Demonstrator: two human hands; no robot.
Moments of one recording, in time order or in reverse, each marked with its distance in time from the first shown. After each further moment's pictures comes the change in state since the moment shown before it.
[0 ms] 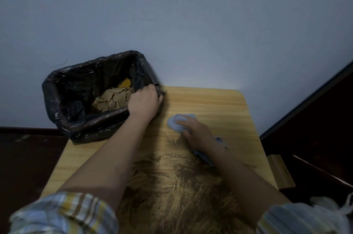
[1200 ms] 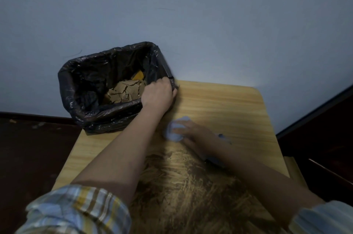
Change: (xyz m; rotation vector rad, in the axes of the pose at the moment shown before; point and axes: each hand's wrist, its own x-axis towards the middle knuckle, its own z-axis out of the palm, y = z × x) left_hand 0.002 -0.001 -0.004 -0.008 -0.008 0.022; right_hand -0.004 -0.027 0.007 0.007 -0.148 -0.341
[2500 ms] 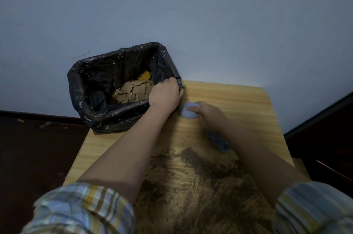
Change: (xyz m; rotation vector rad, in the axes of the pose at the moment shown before) left_hand 0.003 -0.002 0.001 -0.043 -0.014 0.012; right_hand 0.043 0.017 -0.034 -0.191 0.019 0.294
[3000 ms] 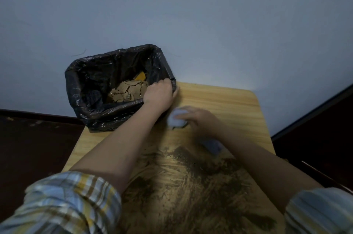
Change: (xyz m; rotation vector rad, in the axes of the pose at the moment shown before) left_hand -0.003 -0.001 -0.013 -0.026 -0.115 0.016; right_hand -0.031 -0.018 -0.021 0.121 -0.006 -0.342
